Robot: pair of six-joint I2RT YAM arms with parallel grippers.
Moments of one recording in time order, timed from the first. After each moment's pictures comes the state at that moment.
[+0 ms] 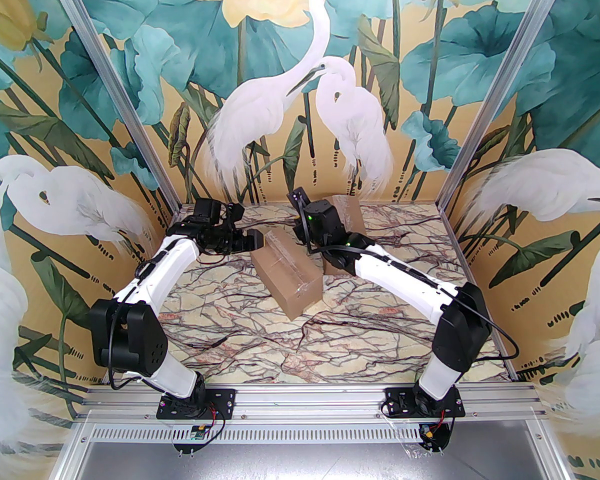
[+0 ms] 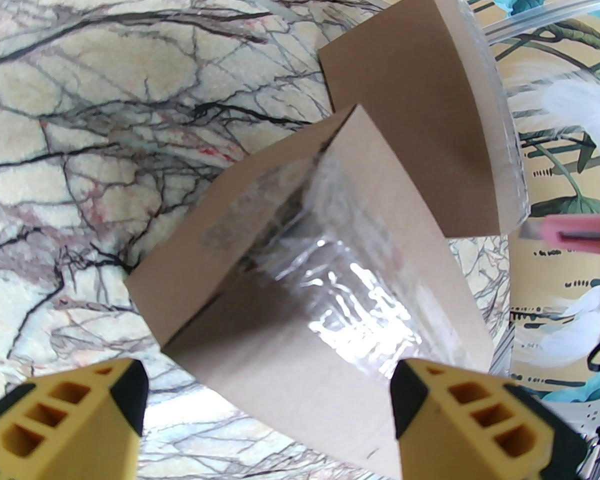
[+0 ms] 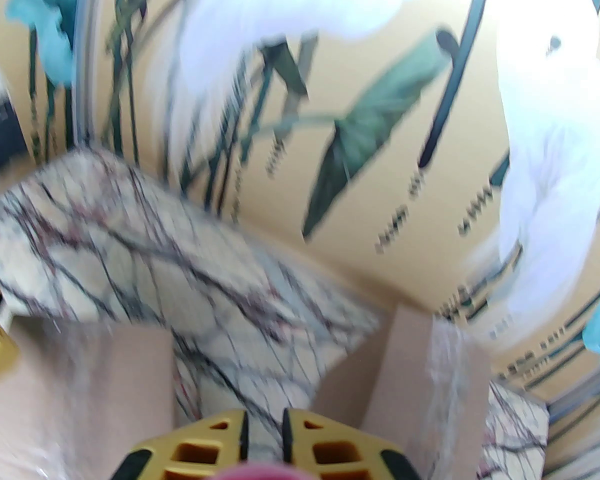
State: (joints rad) left arm -0.13 1.60 1.37 -0.73 0.49 -0.23; right arm 0.76 1.73 1.52 -0.09 0.26 -0.15
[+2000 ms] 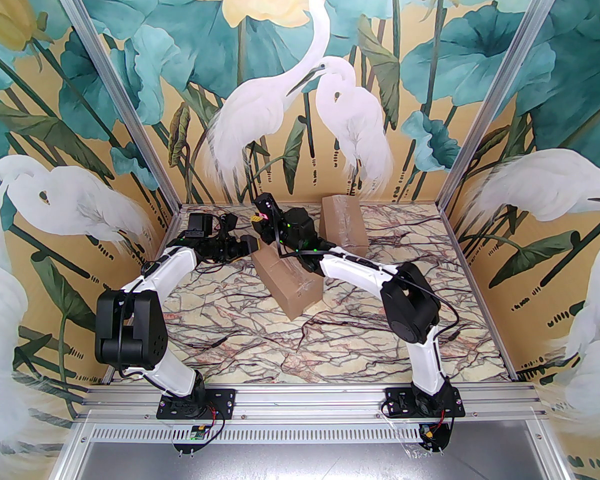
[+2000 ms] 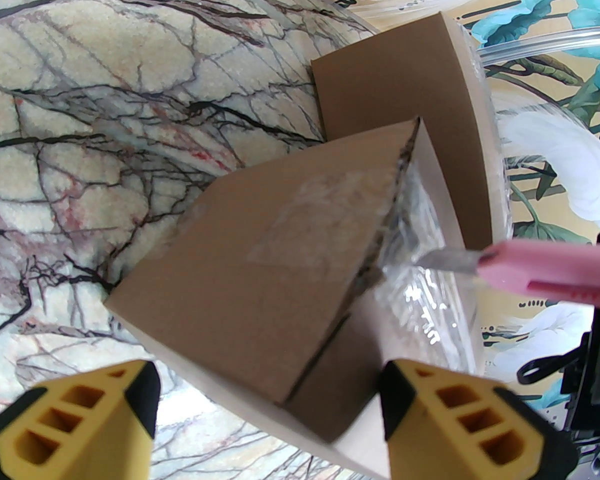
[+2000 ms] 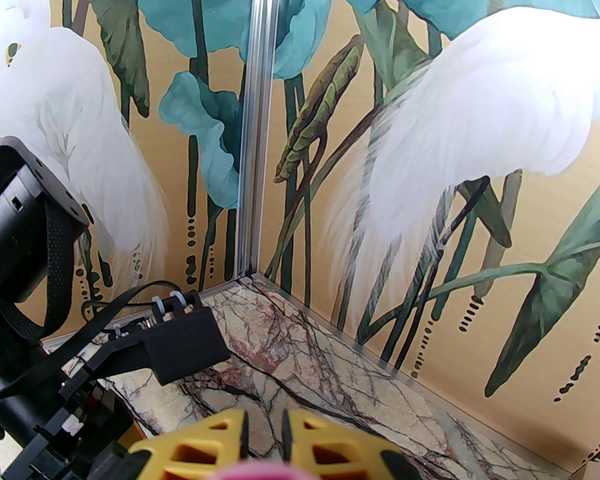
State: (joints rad) left arm -0.03 1.63 1.17 -0.45 0.69 -0.31; right arm 0.78 2.05 1.61 0.40 -0.10 -0.11
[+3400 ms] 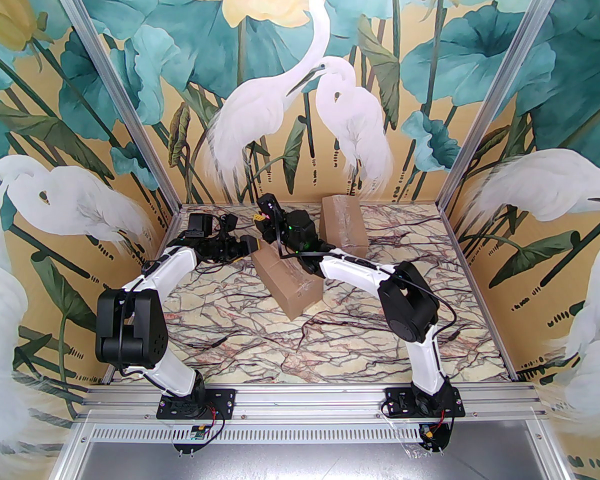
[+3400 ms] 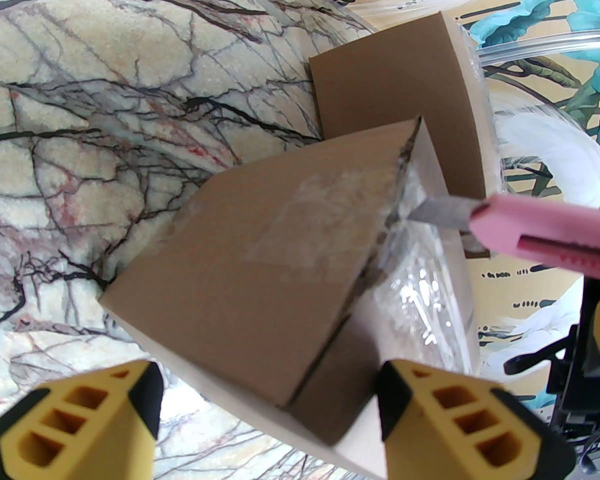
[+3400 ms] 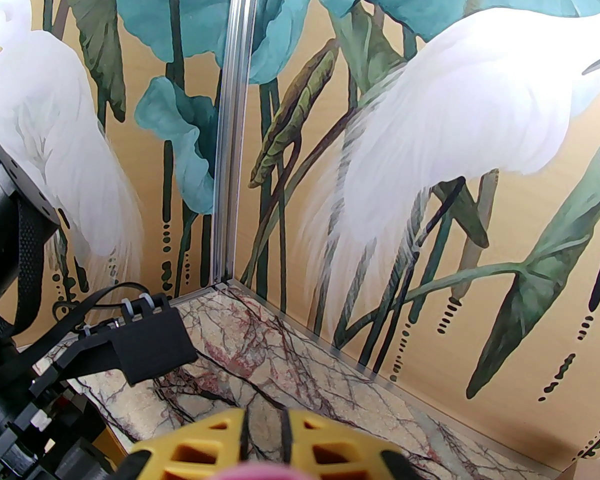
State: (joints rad) left arm -0.03 1.64 1.17 -0.45 0.70 -0.32; right arm 0.78 2.06 1.57 0.47 -0.04 -0.11
